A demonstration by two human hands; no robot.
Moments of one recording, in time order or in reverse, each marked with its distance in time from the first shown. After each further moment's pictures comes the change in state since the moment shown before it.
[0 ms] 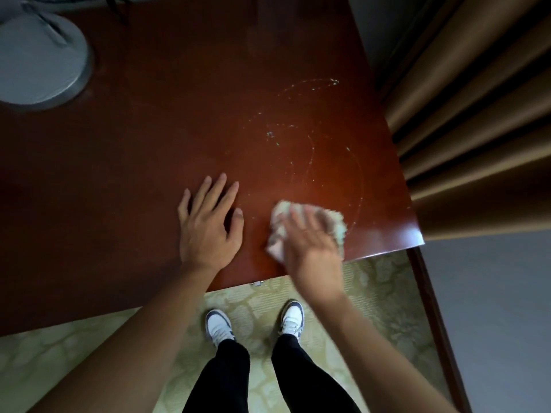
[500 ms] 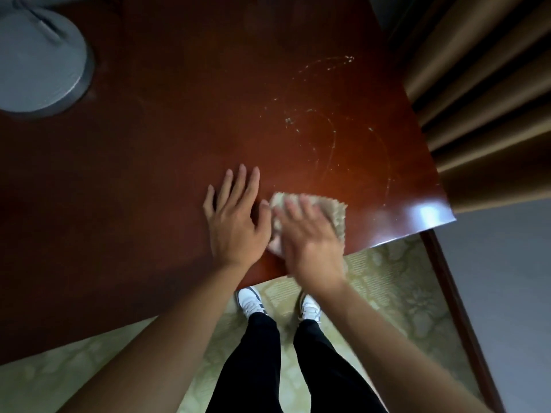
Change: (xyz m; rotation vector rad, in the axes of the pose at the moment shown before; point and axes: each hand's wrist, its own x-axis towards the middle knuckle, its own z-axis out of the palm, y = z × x) left_hand 0.004 -0.006 -0.002 -0.071 -0.040 0.001; right_hand 0.008 -0.052 0.025 -0.030 -0.001 0.008
